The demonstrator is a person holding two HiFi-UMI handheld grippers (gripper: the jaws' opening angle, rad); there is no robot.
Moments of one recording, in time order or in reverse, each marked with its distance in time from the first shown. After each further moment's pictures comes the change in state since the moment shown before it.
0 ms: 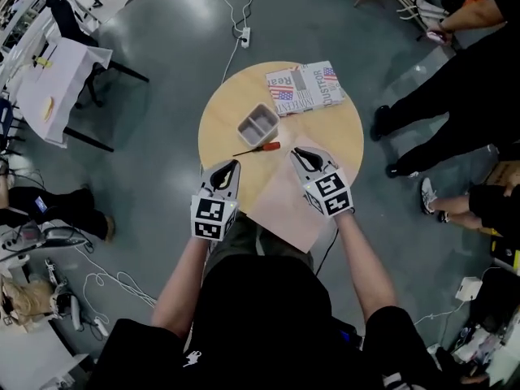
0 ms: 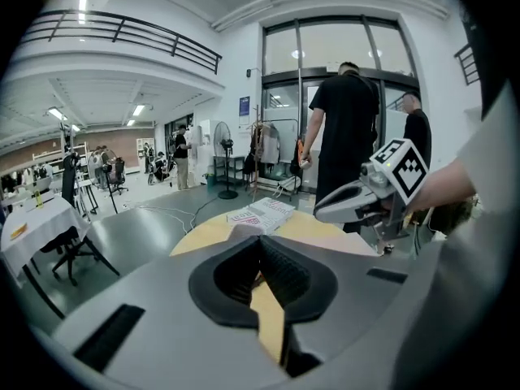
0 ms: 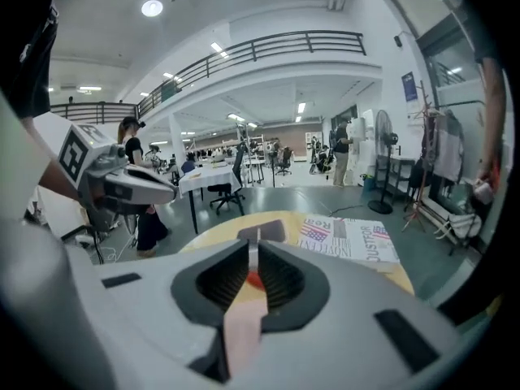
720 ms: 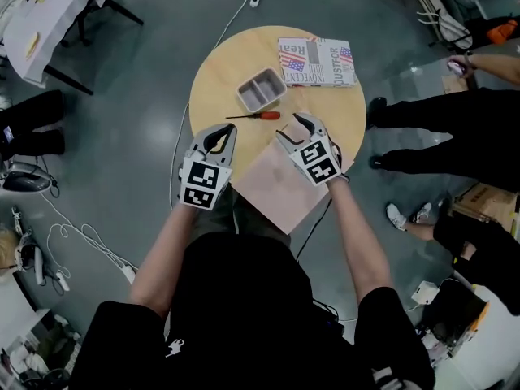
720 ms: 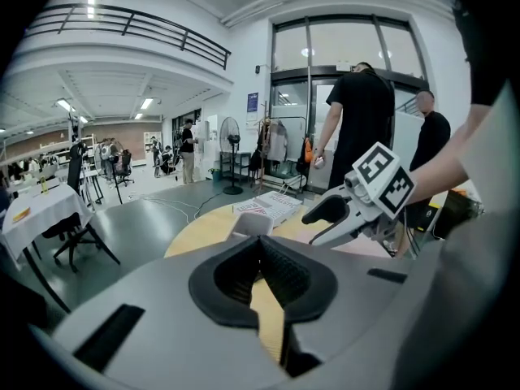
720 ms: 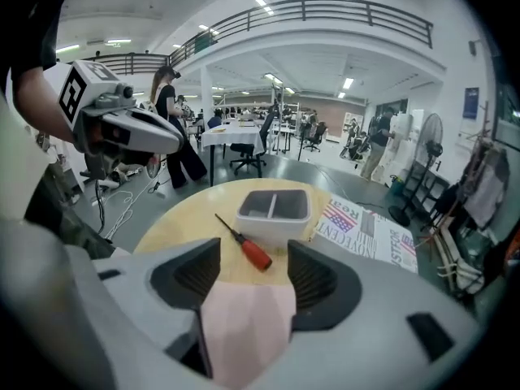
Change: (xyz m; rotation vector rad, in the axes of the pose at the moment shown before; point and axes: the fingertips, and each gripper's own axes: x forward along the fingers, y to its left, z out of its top) left arm 0.019 0.015 -0.029 -0.050 0.014 0.023; right arm 0.065 0.005 -0.048 -0.257 0.265 0.115
